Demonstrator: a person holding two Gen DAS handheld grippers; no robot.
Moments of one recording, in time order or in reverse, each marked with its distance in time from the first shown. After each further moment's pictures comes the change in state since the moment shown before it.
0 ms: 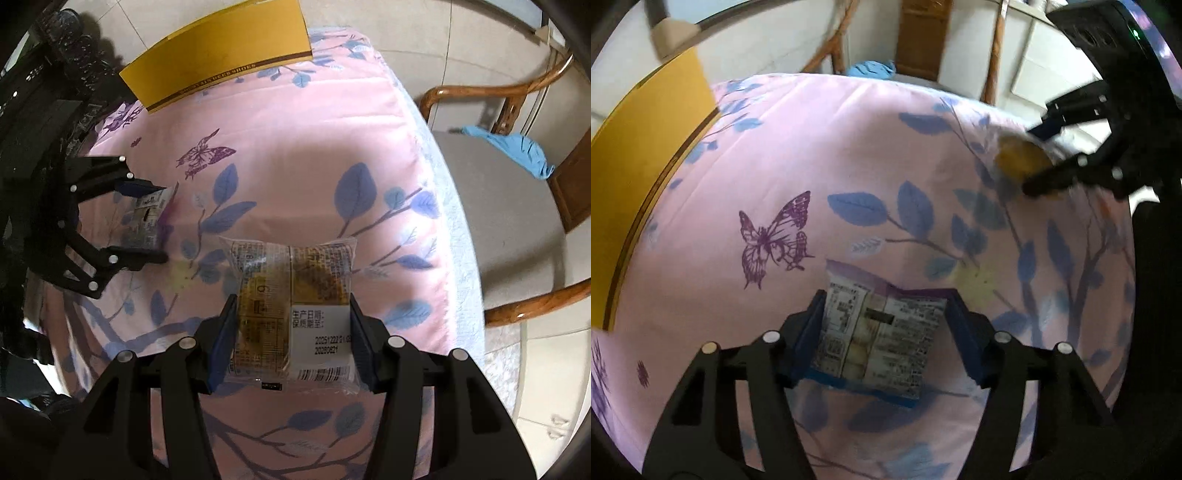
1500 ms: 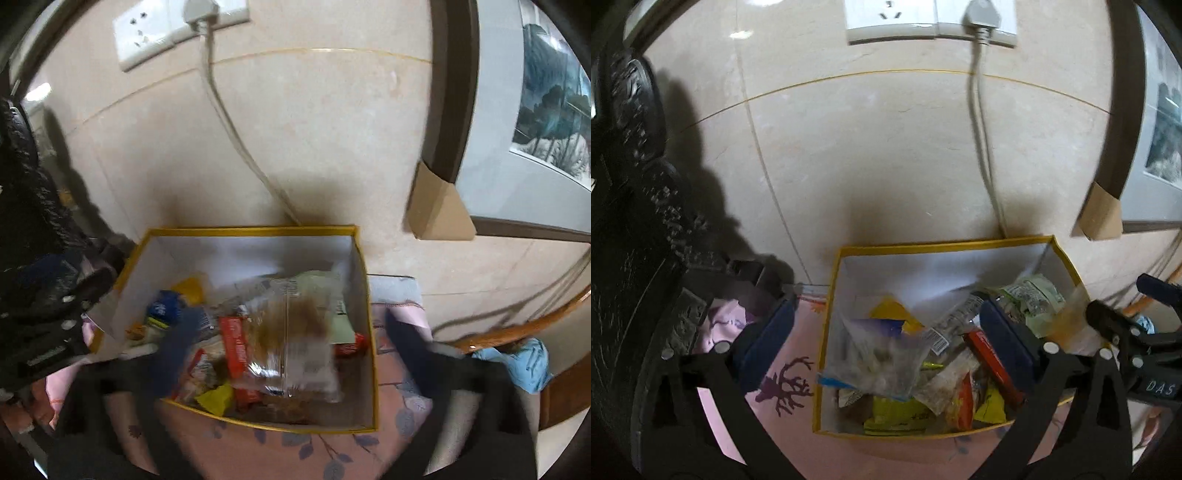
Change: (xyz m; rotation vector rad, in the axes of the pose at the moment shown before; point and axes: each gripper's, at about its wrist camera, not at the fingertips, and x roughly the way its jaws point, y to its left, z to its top) left arm -0.163 0.281 0.107 -0.969 -0.312 0.855; right arm 0.001 0.081 0.399 -0.161 -0.381 -0.063
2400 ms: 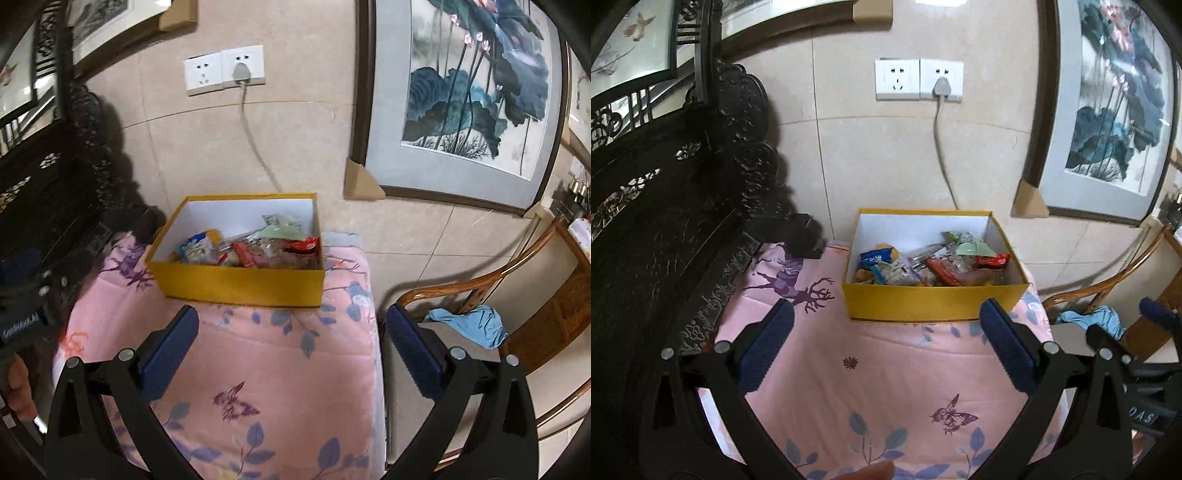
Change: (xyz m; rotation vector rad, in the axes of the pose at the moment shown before) left arm -0.227 -0.009 -0.097 -0.071 -0.050 -0.023; right arm -0.221 0.011 -0.130 -0.023 -0.061 -0.069
